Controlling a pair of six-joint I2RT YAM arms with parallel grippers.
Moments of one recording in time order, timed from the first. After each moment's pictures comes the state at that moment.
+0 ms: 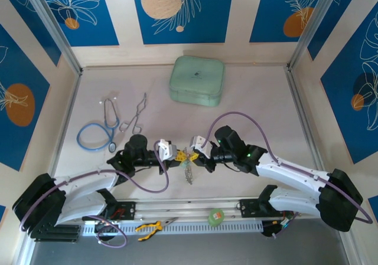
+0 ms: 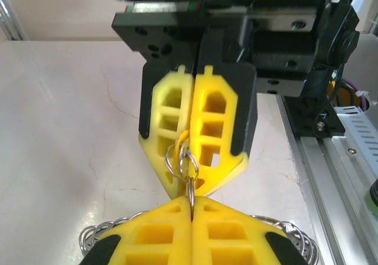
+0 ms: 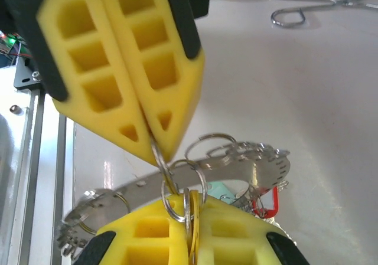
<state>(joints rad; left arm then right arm) -0.78 1.09 0.35 0.43 0.65 0.24 0.84 1.07 0.58 -0.17 -0.43 -0.25</state>
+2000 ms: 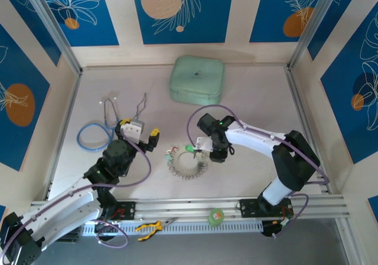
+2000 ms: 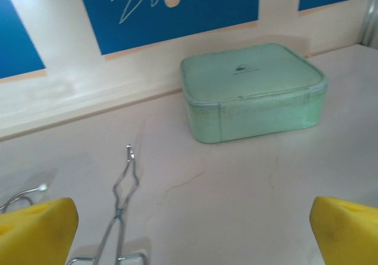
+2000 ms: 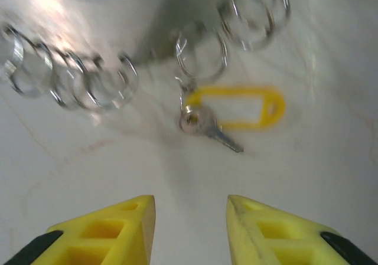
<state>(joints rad) -0.74 0.66 0.36 0.14 -0.45 0.03 0.72 1.58 1.02 -0.96 0.08 -0.63</state>
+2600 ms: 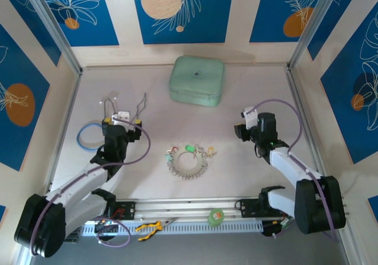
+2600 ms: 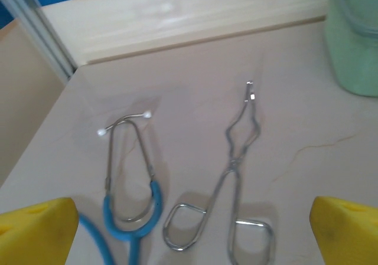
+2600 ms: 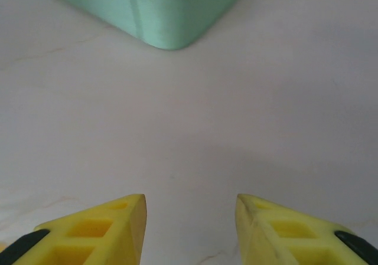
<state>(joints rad) -0.38 0.97 0.35 0.27 -0.47 0.03 0.11 1.13 0.42 0.09 -0.18 -0.14</state>
